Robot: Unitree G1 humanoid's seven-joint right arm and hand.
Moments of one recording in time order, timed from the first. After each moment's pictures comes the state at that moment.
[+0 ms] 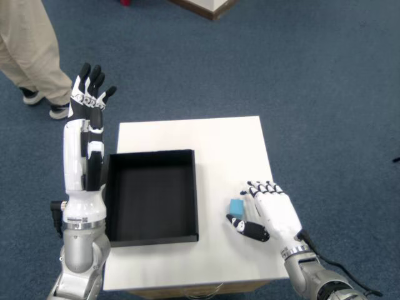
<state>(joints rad) -0.47 -0.20 0.37 1.47 -1.01 -0.49 -0.87</state>
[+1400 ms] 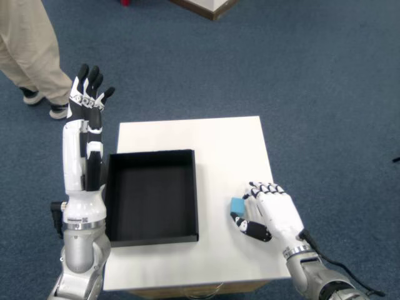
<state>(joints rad) -0.47 -0.21 0.37 1.47 -1.01 -0.49 -0.86</state>
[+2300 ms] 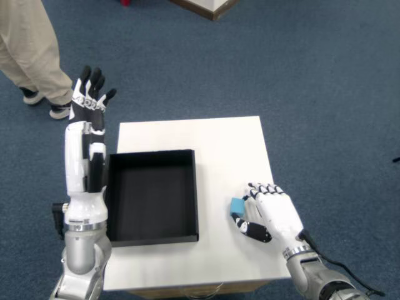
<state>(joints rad) -0.47 -0.21 0.37 1.47 -1.03 -0.49 -0.86</state>
